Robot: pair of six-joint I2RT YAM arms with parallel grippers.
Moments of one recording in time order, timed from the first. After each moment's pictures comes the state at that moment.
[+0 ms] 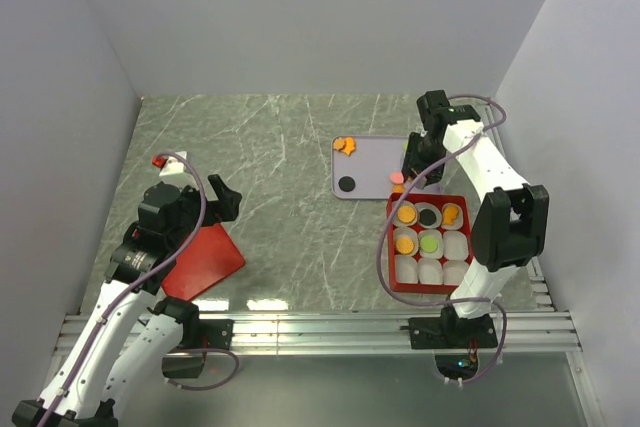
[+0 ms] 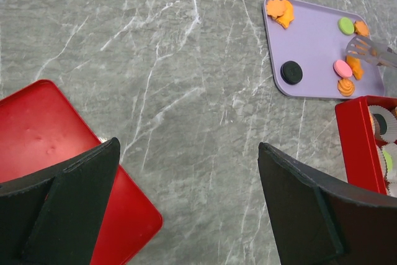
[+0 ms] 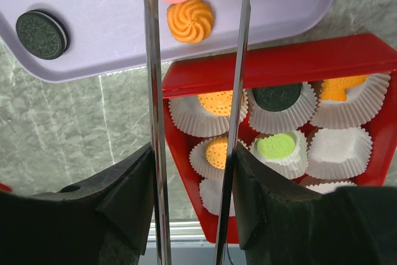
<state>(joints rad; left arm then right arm) -0.31 0.62 0.71 -0.47 -0.05 -0.42 0.15 1.74 1.53 -1.10 0.01 0.43</state>
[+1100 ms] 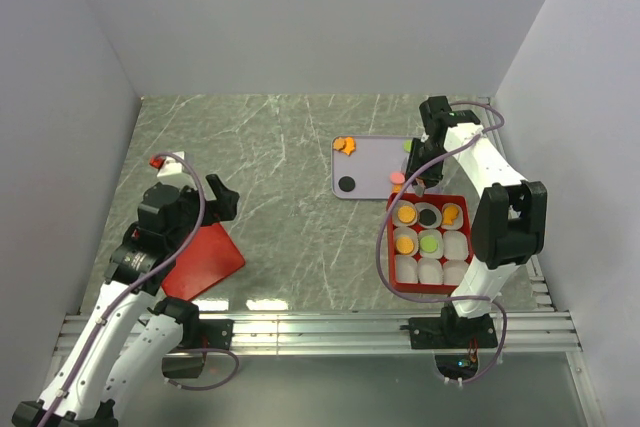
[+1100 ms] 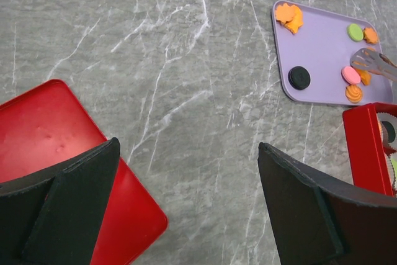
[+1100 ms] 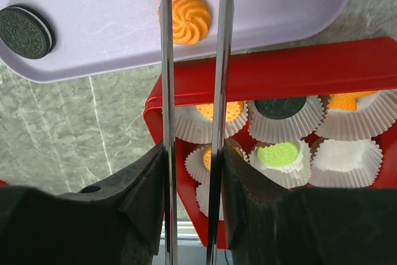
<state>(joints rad) -0.31 0.61 0.71 -0.48 -0.08 -0.42 0.12 1.76 1.48 -1.06 -0.05 0.41</state>
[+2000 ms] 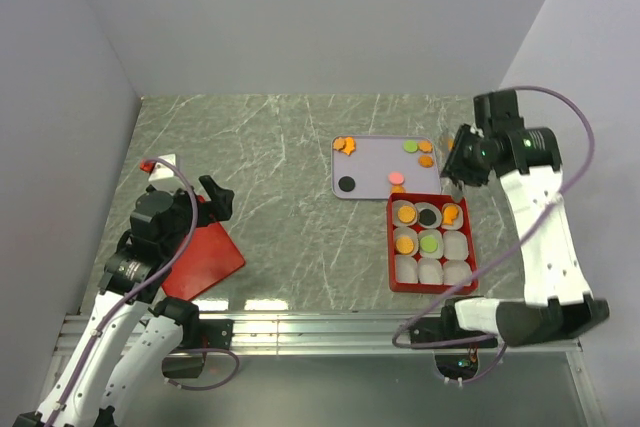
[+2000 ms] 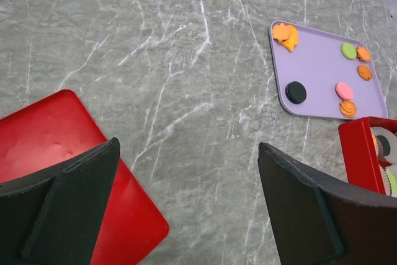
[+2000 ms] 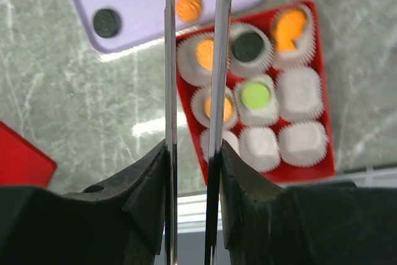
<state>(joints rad) -0.31 0.55 0.71 -0.48 -0.12 -0.42 0.10 1.30 1.64 -1.32 0.05 0.47</state>
